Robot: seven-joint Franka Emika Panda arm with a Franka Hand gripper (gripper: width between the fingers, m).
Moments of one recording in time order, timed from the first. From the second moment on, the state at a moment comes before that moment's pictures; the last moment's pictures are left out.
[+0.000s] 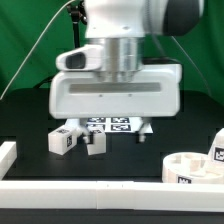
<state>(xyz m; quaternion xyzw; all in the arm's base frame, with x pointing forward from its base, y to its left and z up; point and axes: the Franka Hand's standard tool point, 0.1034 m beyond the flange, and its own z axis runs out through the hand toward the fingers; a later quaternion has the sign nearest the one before) 0.559 -0.048 0.045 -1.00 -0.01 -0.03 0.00</state>
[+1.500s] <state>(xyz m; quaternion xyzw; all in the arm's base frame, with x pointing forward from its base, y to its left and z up) 0.513 -0.045 0.036 -0.94 0.00 0.33 0.04</state>
